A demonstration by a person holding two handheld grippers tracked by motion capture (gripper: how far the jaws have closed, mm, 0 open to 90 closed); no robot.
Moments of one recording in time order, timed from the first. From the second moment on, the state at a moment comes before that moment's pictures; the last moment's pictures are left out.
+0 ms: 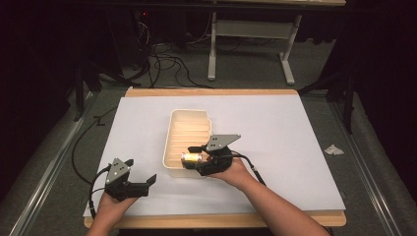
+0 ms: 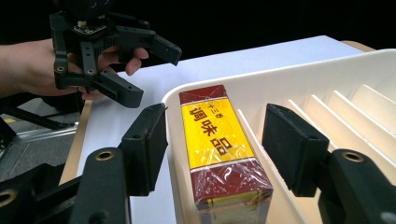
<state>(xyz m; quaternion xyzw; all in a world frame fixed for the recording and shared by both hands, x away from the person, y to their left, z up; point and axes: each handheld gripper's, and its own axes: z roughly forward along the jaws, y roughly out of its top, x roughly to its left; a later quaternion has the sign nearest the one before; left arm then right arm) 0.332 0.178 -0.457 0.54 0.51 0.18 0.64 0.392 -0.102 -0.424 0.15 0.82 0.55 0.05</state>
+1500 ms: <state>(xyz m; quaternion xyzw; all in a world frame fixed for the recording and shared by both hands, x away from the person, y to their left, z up) 0.331 0.173 -0.458 0.54 0.51 0.17 0.65 0.373 -0.176 -0.406 0.22 0.81 0.53 0.13</state>
